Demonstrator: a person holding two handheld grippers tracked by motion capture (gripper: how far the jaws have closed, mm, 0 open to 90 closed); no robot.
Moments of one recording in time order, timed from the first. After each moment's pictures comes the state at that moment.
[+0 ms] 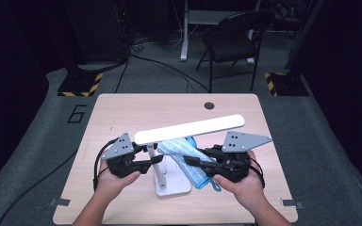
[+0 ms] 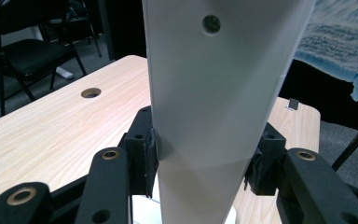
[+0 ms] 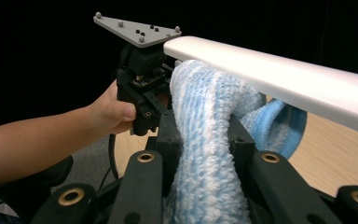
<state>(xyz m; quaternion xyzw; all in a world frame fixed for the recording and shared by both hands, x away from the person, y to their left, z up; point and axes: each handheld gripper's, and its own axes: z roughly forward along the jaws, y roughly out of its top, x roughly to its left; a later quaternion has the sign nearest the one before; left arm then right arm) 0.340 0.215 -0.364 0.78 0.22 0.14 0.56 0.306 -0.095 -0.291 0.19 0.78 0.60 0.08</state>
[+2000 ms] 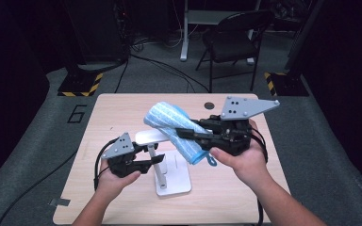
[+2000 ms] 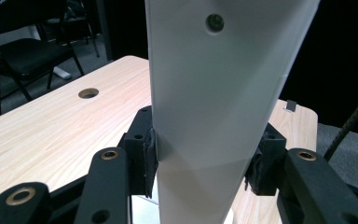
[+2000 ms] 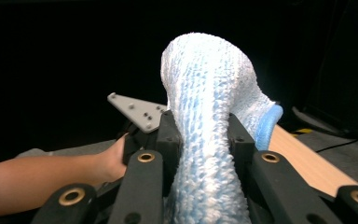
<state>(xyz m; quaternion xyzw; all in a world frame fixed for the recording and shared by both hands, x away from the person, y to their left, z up) 0.341 0.214 -0.364 0.78 0.22 0.14 0.56 0.323 -0.078 -0.210 0.15 0.77 0.61 0.10</state>
